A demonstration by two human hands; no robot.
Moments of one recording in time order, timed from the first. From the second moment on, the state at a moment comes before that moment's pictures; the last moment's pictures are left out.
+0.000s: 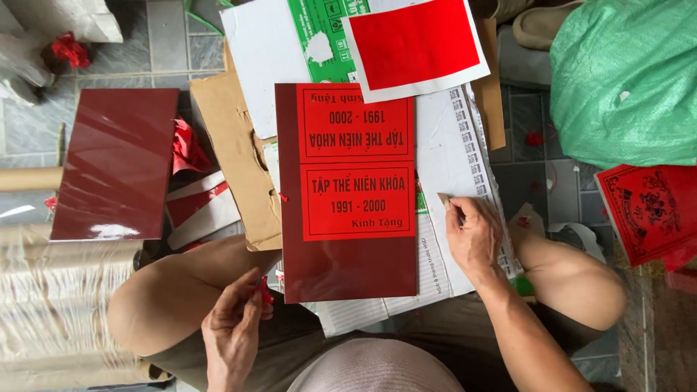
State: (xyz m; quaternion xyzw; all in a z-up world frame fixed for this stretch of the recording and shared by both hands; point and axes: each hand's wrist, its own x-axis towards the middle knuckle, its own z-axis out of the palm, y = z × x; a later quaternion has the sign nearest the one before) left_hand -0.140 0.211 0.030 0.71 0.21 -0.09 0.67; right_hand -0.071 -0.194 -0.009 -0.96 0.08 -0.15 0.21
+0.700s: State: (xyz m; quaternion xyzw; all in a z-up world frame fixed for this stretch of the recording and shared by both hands) left_hand -0.029 0.167 0.072 0.79 0.21 -0.11 0.57; right_hand -0.083 -0.143 0.027 -0.90 0.10 -0.09 0.41
